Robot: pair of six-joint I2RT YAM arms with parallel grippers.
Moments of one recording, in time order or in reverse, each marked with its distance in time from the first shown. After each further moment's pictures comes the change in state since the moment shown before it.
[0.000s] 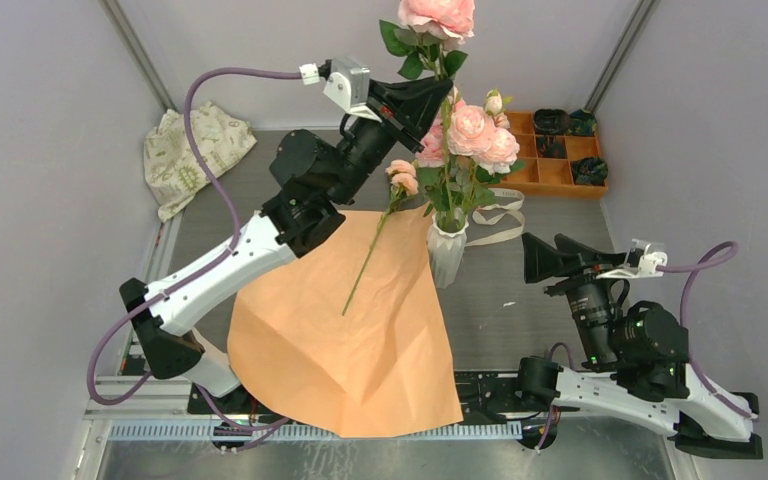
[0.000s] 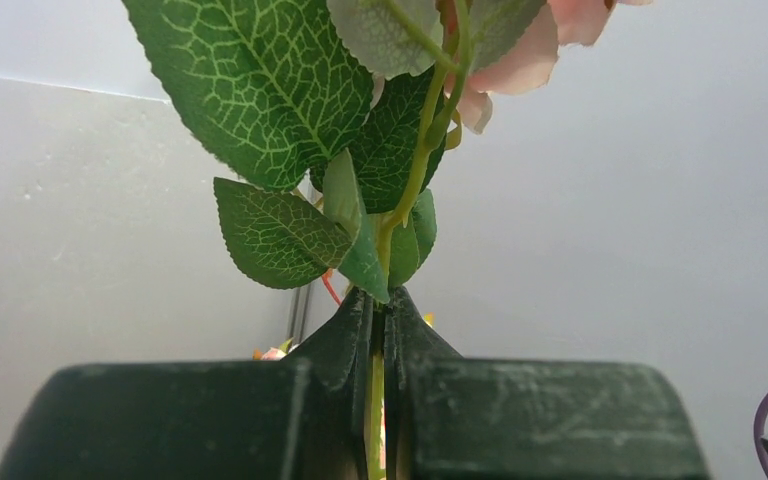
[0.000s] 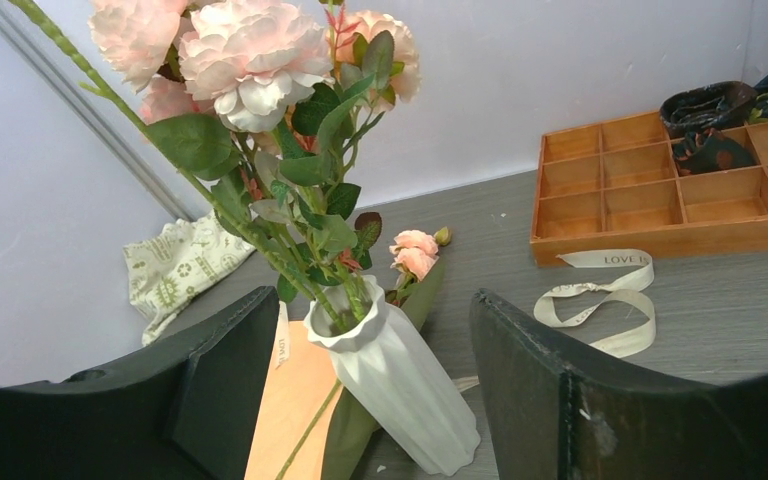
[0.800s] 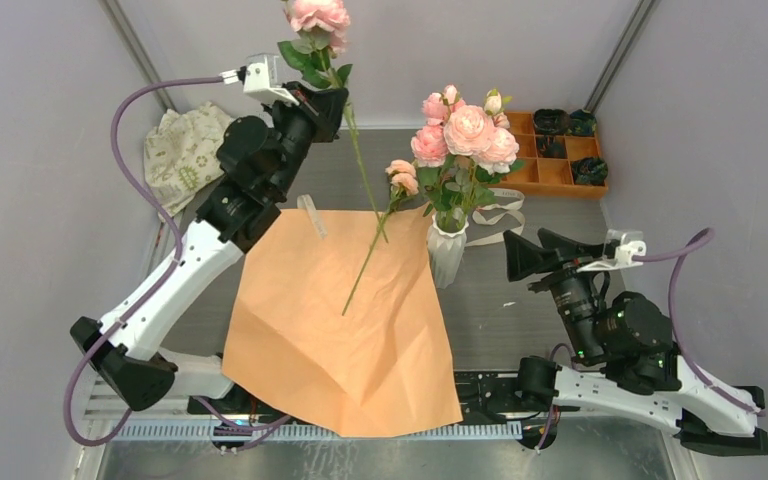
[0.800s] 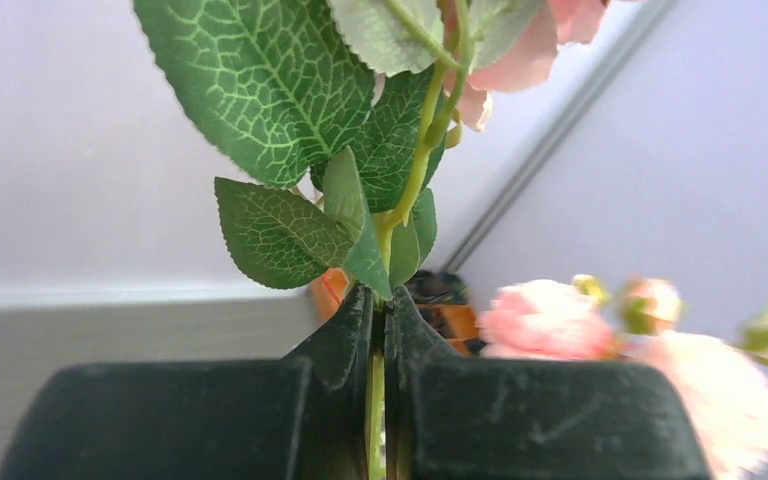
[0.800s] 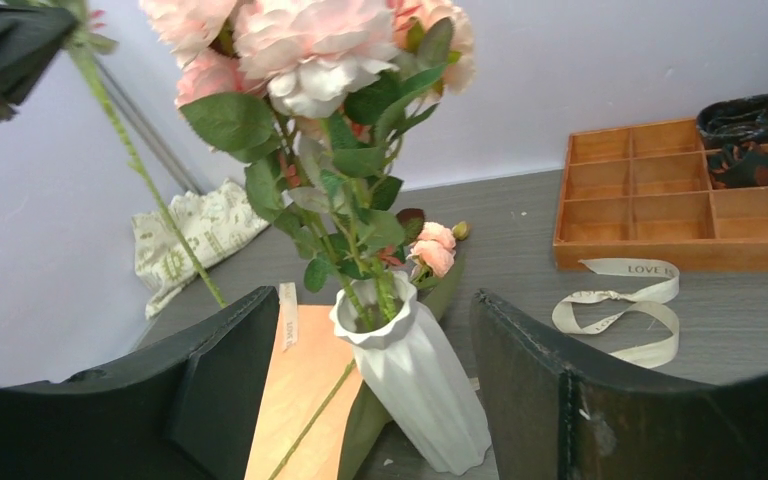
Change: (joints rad) left arm 0.348 -0.194 -0.224 -0.385 -0.159 -0.304; right arm 0.000 0.117 0.036 0.014 -0.072 -0.007
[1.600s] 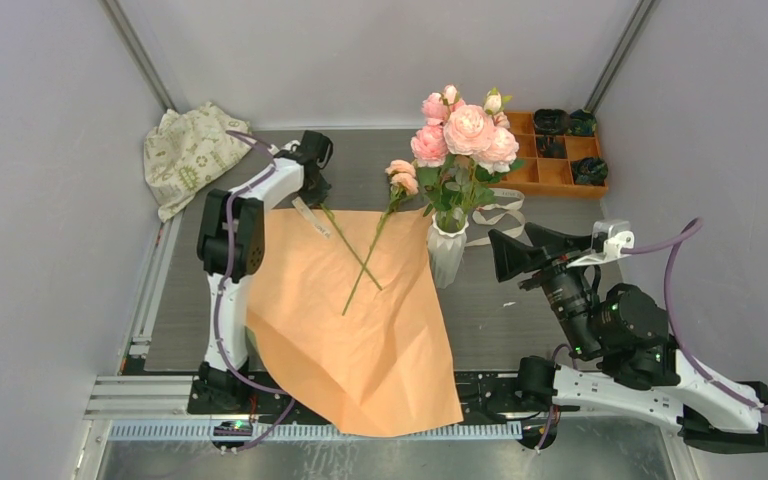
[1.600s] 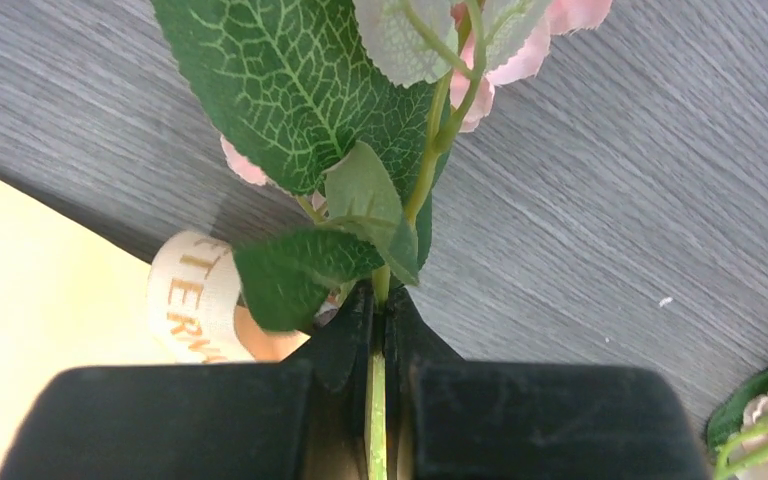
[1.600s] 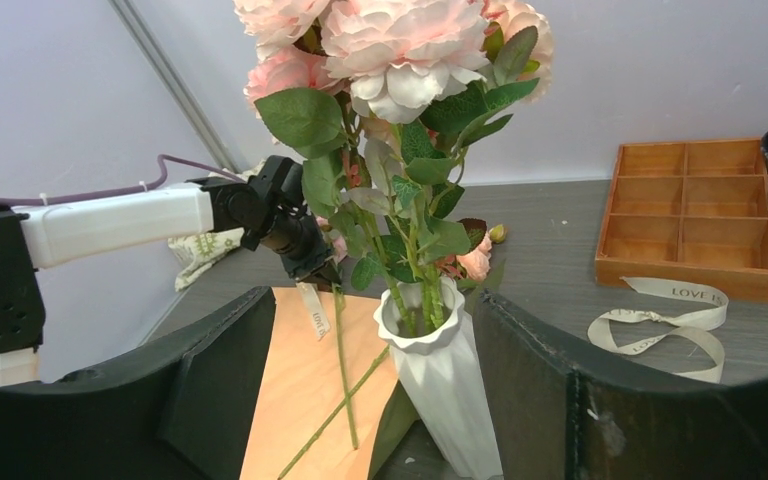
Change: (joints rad) left arm 0.303 0.908 0.292 -0.683 -0.004 -0.423; right arm 0.000 0.054 0.045 0.009 -0.087 -0.011
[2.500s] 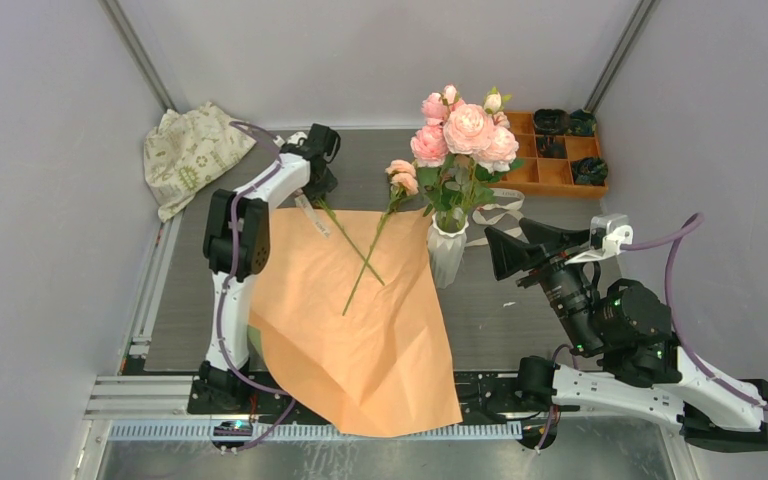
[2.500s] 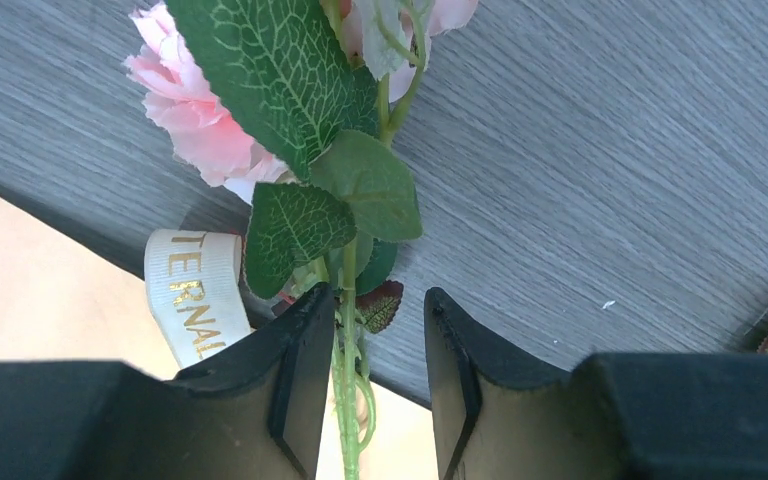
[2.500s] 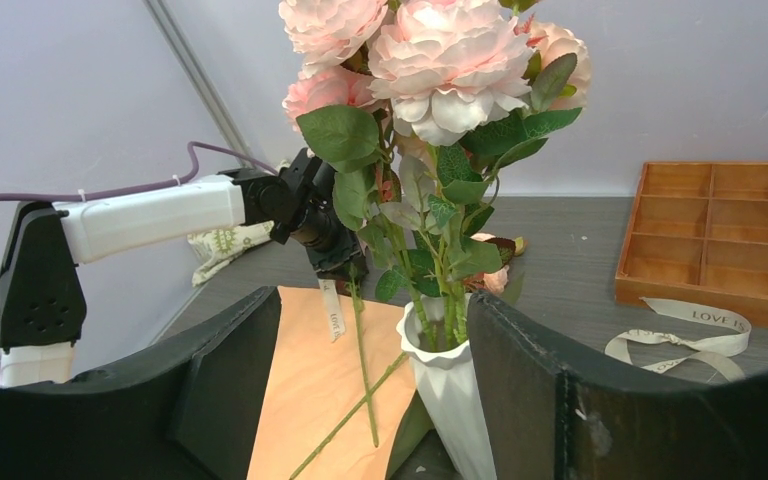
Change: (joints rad) left arm -0.026 0.018 0.088 -0.030 -0.054 0.005; right arm 0.000 0.040 0.041 0.010 -0.048 -0.019
